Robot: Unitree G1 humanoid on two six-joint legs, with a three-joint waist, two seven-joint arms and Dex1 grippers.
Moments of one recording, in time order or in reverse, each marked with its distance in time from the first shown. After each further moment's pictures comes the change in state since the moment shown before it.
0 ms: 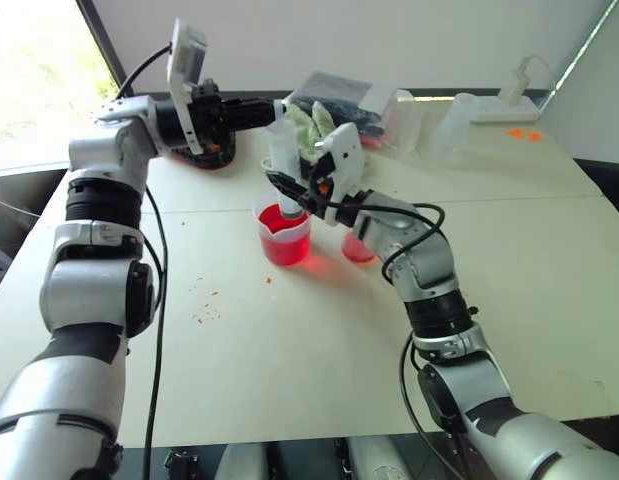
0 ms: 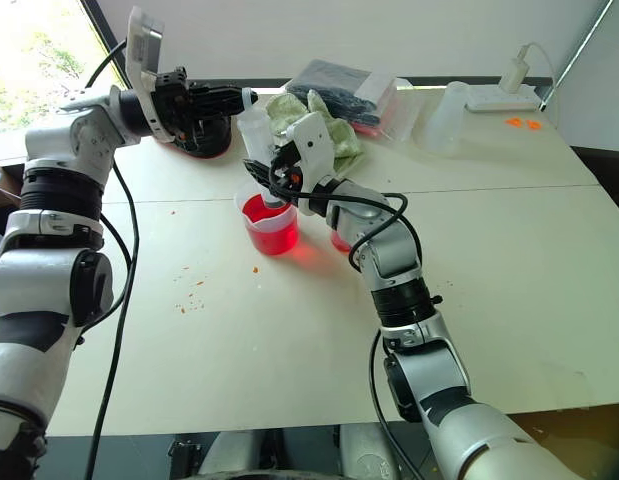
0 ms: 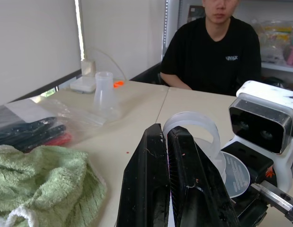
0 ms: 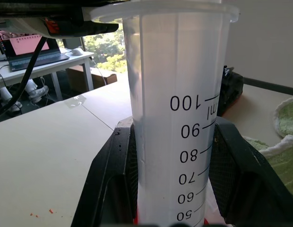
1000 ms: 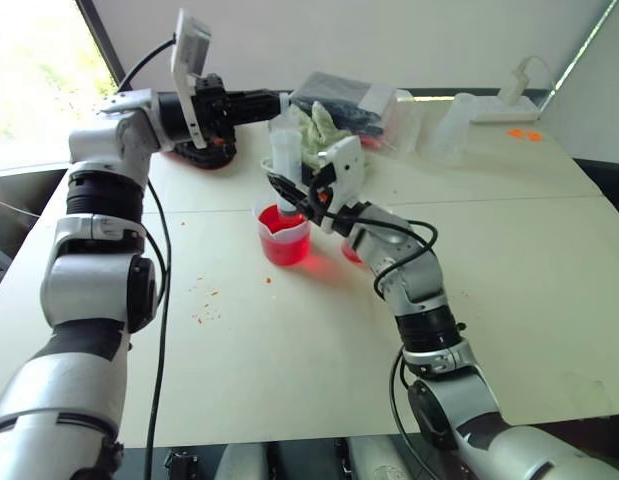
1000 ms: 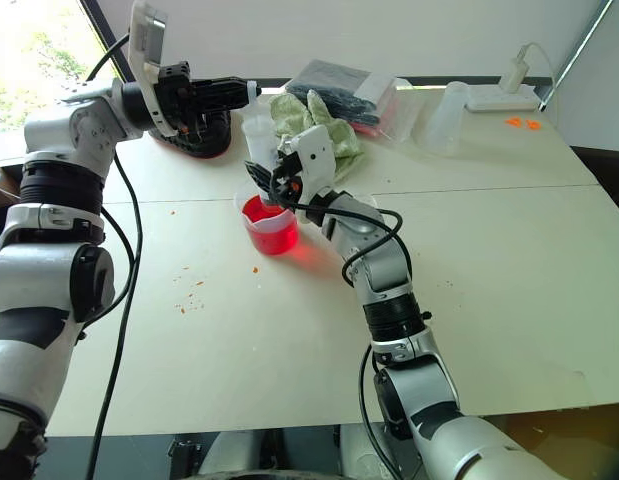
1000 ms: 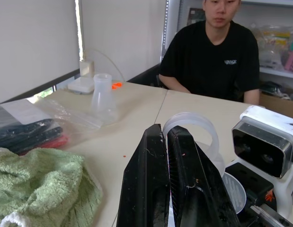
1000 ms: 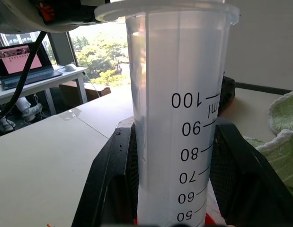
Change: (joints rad) left arm -0.033 -0.009 0.003 0.011 -0.001 0.048 0.016; right arm 0.084 0.070 -0.016 -0.014 -0.034 -0.068 -0.033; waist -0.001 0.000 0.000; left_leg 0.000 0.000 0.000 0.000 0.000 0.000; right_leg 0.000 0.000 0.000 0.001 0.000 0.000
